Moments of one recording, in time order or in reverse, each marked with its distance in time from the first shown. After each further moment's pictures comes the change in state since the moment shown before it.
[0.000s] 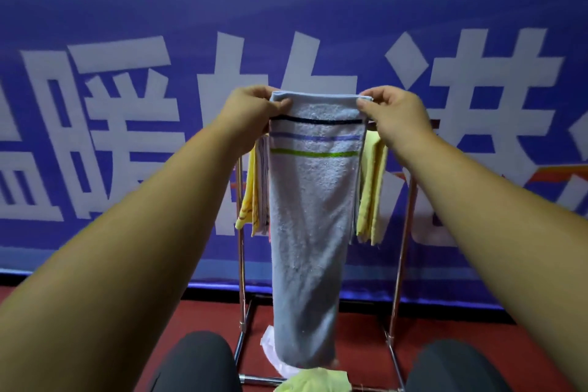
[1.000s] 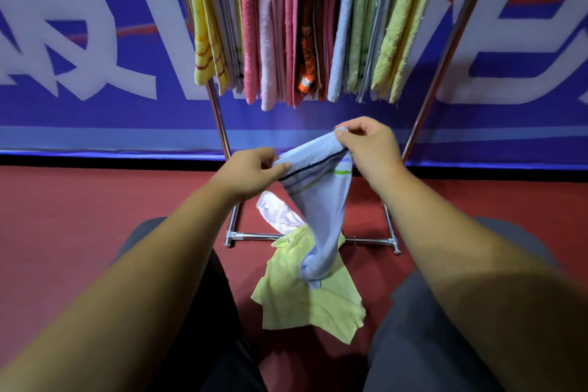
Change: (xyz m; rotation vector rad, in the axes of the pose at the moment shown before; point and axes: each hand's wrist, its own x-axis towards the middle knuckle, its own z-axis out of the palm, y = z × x) left_hand -0.132 -0.377 0.043 0.803 -0.429 -0.309; right_hand -0.172 0.339 0.099 -0.050 -0.127 0.515
